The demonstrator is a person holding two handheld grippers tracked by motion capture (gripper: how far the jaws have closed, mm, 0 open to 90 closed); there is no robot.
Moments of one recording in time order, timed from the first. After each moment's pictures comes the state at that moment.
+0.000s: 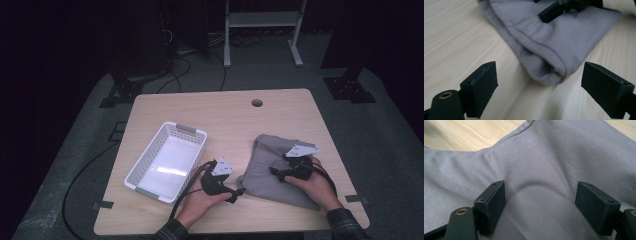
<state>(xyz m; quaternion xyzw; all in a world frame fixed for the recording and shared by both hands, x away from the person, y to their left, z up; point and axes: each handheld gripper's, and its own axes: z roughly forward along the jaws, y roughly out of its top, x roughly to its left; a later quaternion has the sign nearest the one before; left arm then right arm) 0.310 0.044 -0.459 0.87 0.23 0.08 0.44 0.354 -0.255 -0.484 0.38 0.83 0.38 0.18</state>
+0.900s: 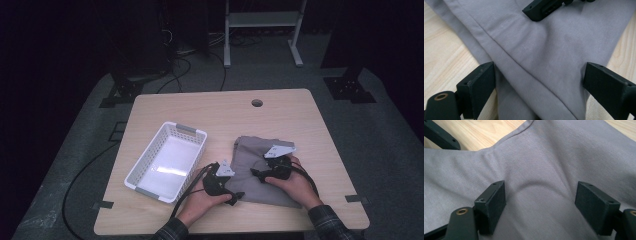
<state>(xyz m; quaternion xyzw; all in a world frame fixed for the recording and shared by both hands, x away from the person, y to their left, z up) 0.320 0.041 -0.481 0.89 0.23 0.07 0.39 0.357 -0.198 -0.483 0.34 0.84 0.39 0.16</state>
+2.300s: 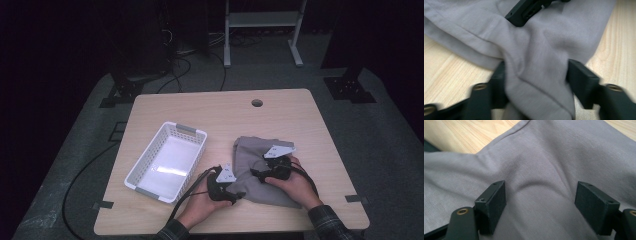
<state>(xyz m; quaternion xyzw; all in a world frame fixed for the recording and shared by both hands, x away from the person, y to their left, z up) 0.313 0.040 -0.483 0.89 0.17 0.08 0.41 0.357 -0.198 -0.483 0.34 0.84 0.39 0.17</state>
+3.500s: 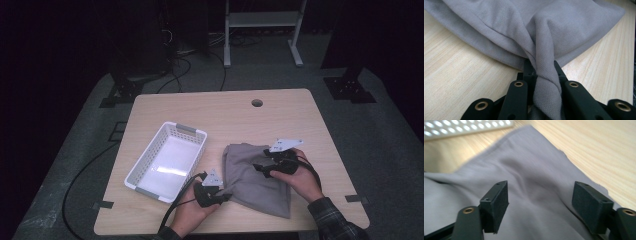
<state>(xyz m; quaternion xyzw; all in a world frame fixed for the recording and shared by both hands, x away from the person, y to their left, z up) 0.286 0.073 -0.477 0.88 0.26 0.04 0.40 0.361 -0.209 -0.452 0.31 0.85 0.40 0.15</state>
